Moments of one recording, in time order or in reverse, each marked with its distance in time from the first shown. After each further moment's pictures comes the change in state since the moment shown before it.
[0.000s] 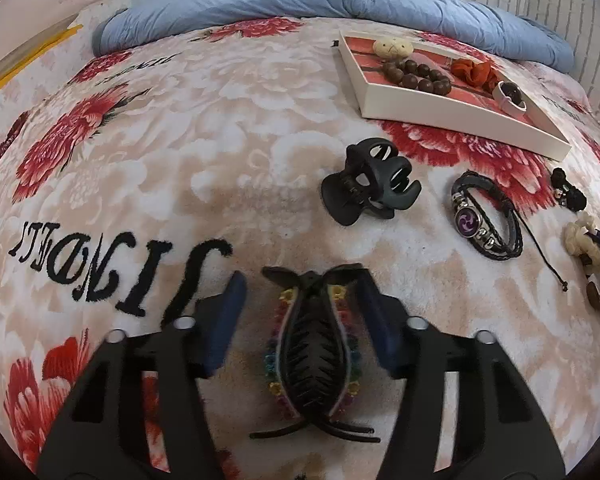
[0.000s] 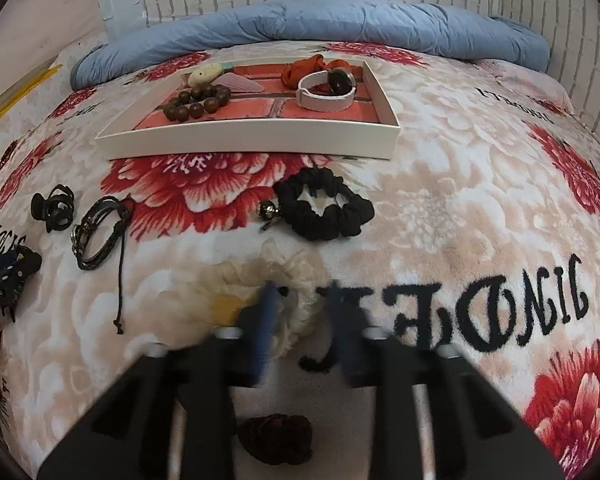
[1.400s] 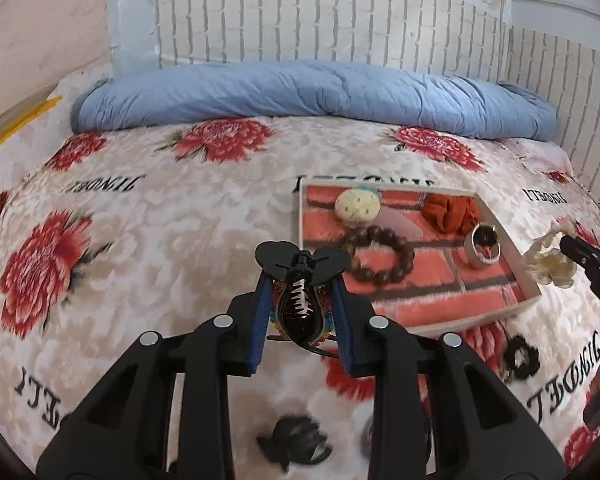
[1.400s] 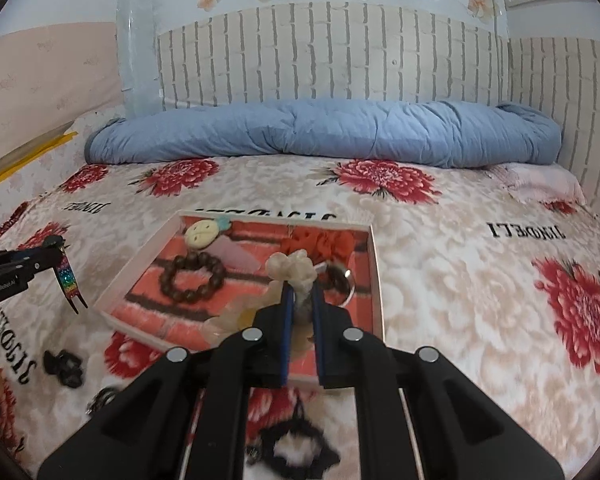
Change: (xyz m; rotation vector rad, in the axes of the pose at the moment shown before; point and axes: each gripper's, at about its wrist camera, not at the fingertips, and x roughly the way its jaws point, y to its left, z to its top) left arm -0.021 -0.043 0.161 0.002 -0.248 -0.073; right arm -0.017 -0.009 0.148 -0.054 -0.323 0.031
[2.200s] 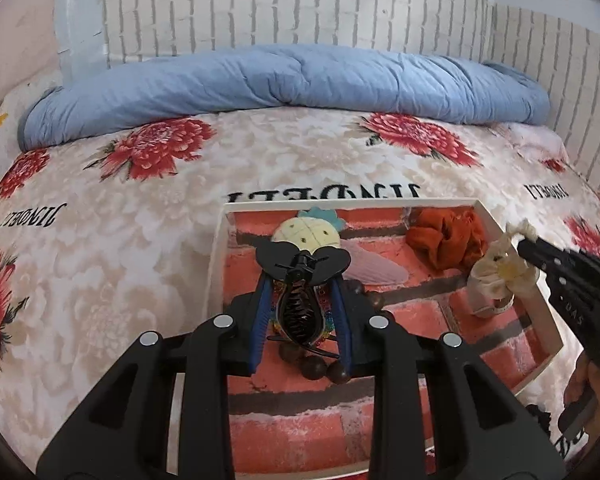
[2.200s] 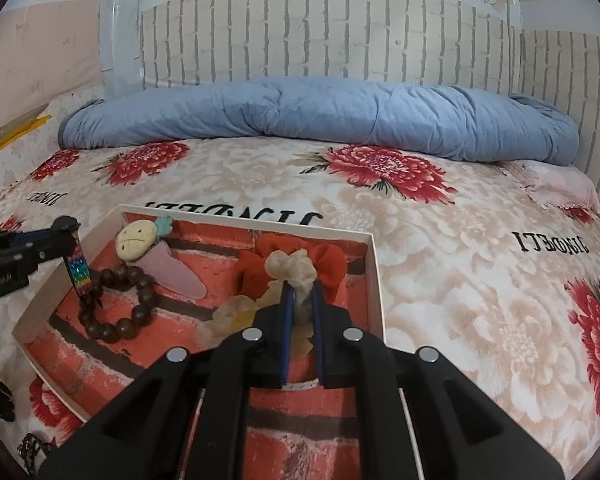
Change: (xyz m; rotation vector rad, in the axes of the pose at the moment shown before) left arm 0.115 -0.058 0.042 0.069 0.045 -0.080; right arm 0.115 -0.015 0.014 -0.026 0.049 -0.035
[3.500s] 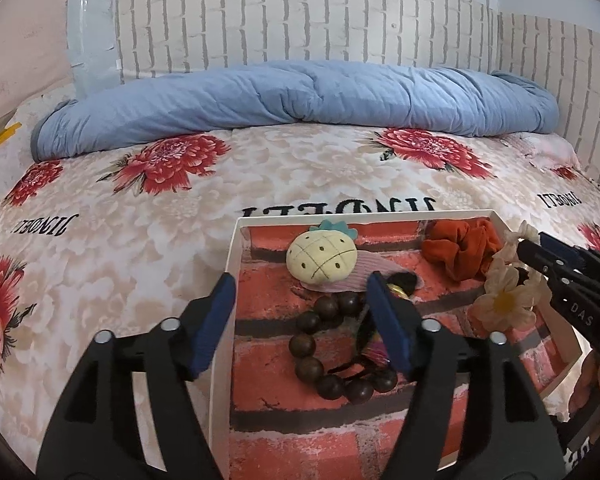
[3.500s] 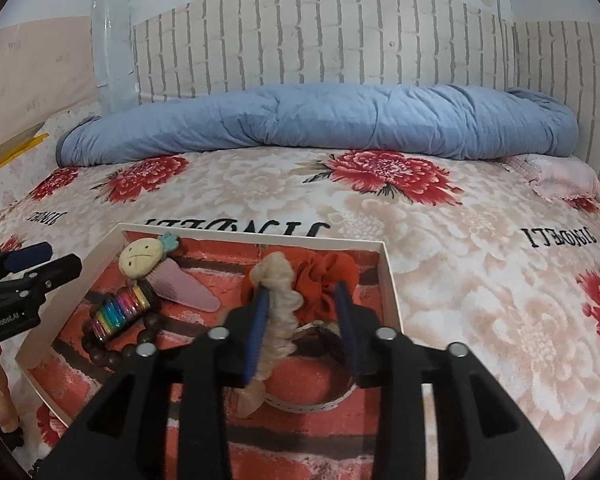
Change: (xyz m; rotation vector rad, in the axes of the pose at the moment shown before) left arm 0.003 0.006 -0.003 -0.005 -0.077 0.059; right arm 0.007 0.005 0.005 0.055 -0.035 0.010
